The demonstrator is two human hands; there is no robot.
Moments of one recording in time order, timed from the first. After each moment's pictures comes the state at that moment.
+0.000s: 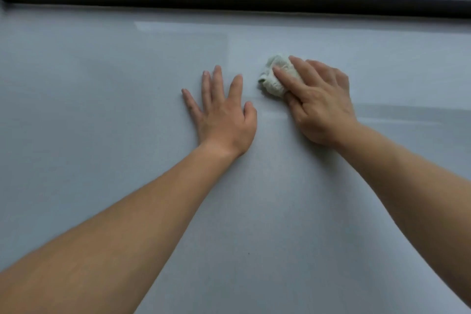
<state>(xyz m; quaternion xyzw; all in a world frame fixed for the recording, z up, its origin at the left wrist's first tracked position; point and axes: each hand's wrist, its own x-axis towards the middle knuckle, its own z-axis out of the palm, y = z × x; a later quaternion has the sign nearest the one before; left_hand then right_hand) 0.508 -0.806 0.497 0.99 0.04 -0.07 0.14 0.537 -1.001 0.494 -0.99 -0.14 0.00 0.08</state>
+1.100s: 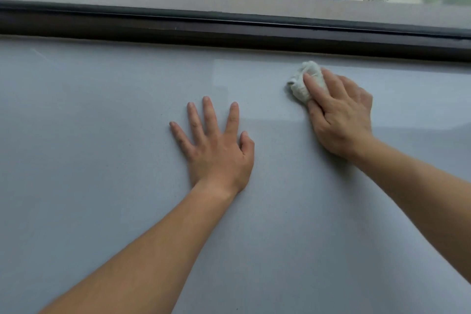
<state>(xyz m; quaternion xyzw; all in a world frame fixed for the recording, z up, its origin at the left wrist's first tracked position) 0.521 -0.821 0.489 0.99 0.05 -0.06 0.07 0.585 -1.054 0.494 -1.00 -0.05 -0.01 0.07</state>
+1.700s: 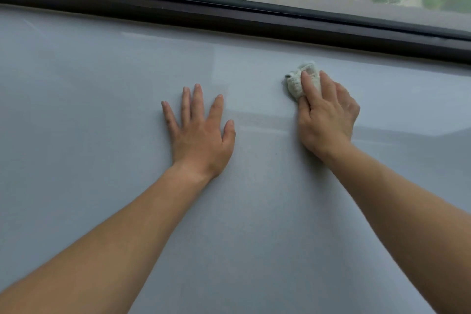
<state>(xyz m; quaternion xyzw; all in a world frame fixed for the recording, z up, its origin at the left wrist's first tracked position) 0.496 -0.832 0.497 0.99 0.02 -0.05 0.11 0.543 -1.066 0.496 -0.99 0.05 0.00 0.09</state>
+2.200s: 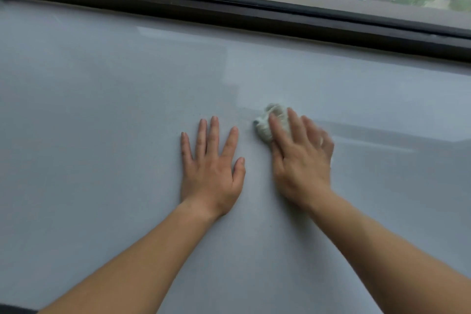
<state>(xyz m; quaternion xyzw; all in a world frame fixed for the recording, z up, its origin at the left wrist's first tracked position) 0.405 -0.869 0.492 1.00 -0.01 -0.06 0.07 0.439 -1.052 0.494 -0.99 -0.06 0.02 0.08</state>
